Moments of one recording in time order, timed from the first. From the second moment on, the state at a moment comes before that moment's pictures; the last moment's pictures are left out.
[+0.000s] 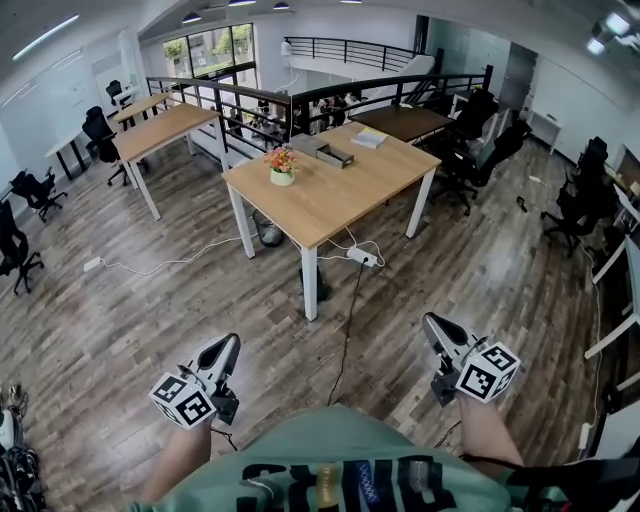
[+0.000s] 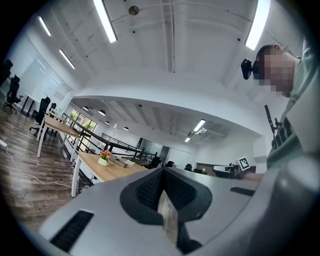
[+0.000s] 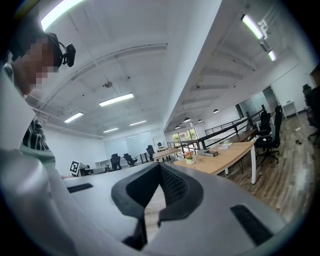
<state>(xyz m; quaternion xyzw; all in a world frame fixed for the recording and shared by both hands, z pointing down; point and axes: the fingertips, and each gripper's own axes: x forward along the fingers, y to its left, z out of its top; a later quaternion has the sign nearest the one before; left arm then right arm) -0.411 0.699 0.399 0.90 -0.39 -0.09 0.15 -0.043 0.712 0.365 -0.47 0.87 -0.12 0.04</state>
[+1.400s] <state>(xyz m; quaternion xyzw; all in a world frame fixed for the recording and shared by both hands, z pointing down) -0.266 0.610 0.411 0.93 -0.32 -0.06 0.17 0.067 0.661 0.388 -0.47 0.87 -0.14 0.04</state>
